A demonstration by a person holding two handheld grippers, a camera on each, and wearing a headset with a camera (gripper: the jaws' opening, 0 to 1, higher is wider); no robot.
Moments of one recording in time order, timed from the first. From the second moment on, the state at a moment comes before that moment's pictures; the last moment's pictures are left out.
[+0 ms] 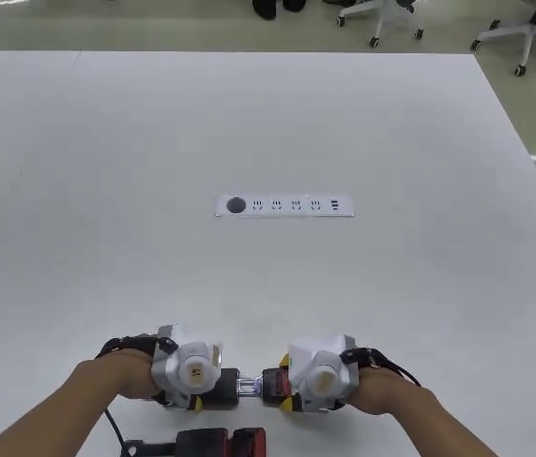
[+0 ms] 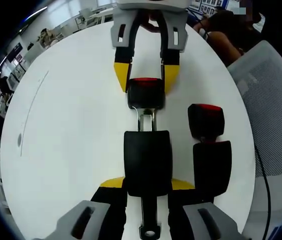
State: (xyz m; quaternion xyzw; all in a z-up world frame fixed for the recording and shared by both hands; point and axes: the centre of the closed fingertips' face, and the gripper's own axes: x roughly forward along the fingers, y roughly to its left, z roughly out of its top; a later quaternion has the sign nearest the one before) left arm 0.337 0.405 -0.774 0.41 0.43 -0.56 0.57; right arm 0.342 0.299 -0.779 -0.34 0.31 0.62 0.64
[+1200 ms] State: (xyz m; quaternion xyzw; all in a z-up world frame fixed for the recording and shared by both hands) left arm 0.336 0.404 -0.773 0.41 0.43 -0.56 0.58; right arm 0.341 0.316 -0.775 -0.32 0.32 0.61 0.65
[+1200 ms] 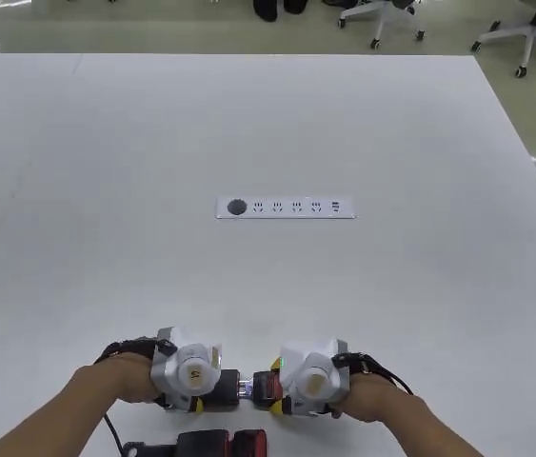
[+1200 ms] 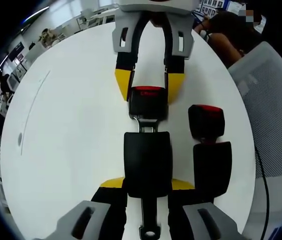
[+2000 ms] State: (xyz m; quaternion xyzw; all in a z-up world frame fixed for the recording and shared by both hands) left arm 0.337 0.405 -0.776 0.40 0.43 -0.57 0.58; right arm 0.340 0.331 -0.777 -0.30 0.33 0.60 0.66
